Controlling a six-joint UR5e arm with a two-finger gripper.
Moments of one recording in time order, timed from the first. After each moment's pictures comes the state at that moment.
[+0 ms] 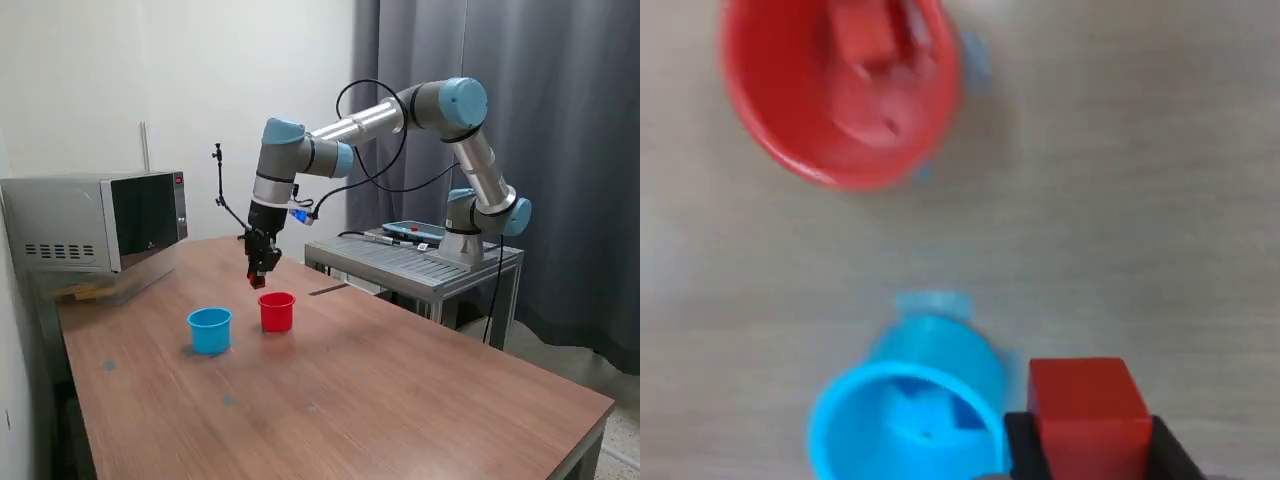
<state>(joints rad) -0.13 -0.84 1.16 -2.04 -1.74 -3.12</state>
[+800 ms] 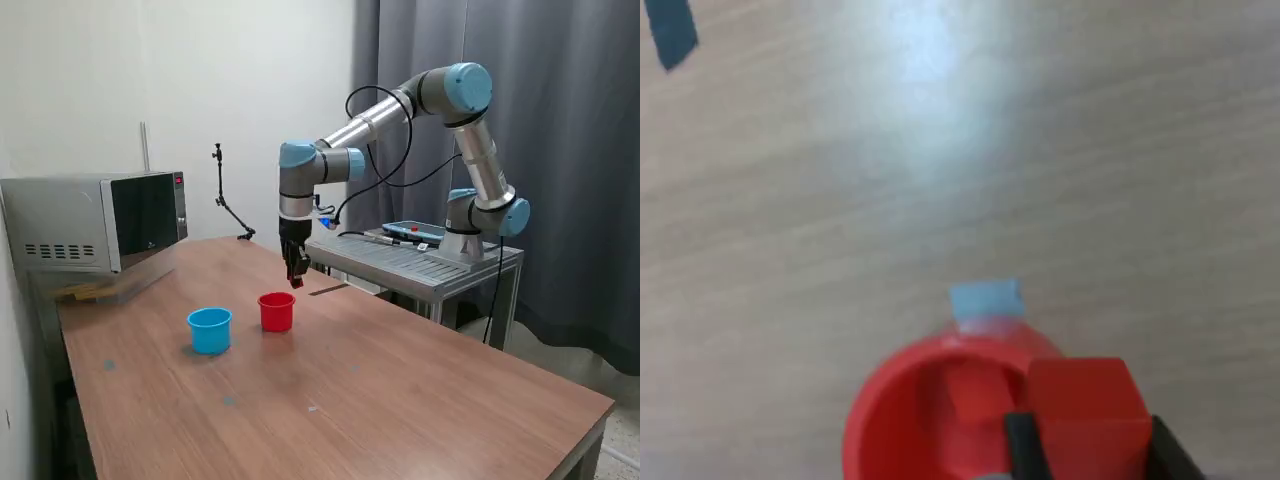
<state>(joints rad) -0.20 -0.95 1.45 -2.01 -1.74 -3.04</state>
